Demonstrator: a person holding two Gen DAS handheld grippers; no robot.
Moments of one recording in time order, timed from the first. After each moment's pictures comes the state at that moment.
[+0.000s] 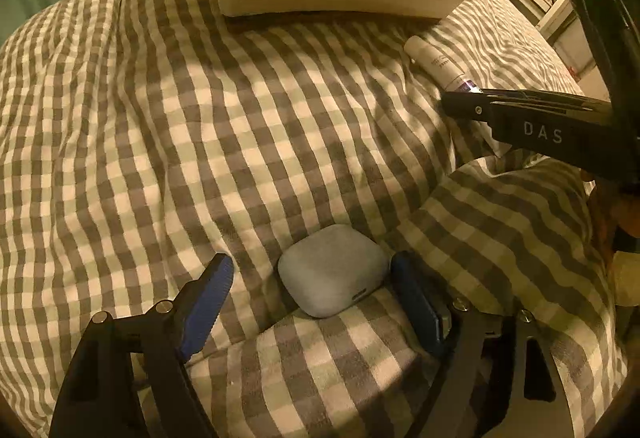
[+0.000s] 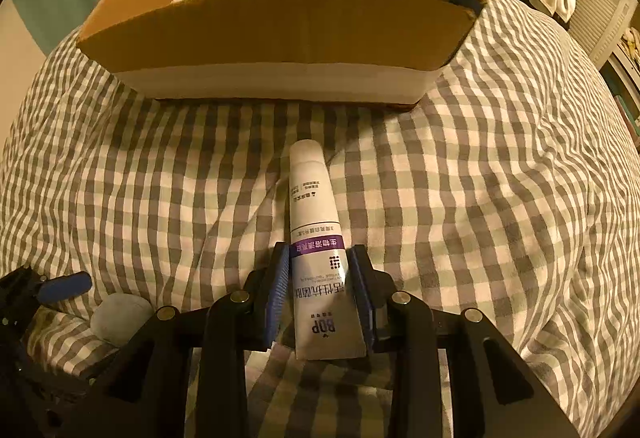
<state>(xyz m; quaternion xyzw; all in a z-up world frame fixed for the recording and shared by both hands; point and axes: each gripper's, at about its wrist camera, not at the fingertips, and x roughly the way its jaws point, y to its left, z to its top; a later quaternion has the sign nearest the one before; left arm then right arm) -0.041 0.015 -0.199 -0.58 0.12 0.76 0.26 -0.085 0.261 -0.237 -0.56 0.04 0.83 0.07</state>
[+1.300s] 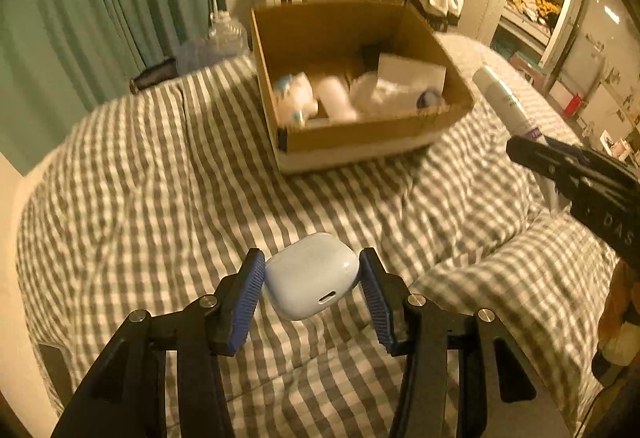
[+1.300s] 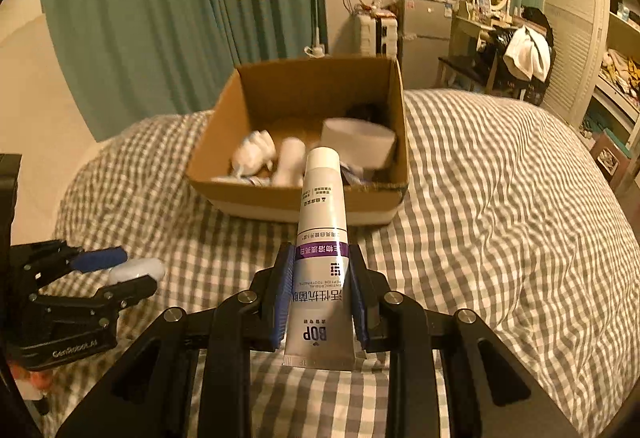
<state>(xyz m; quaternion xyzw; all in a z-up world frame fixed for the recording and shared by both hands) -0.048 0.002 -0.070 -0.47 0.13 0.84 0.23 -0.036 0.240 -0.101 -0.39 0.05 0.91 0.06</state>
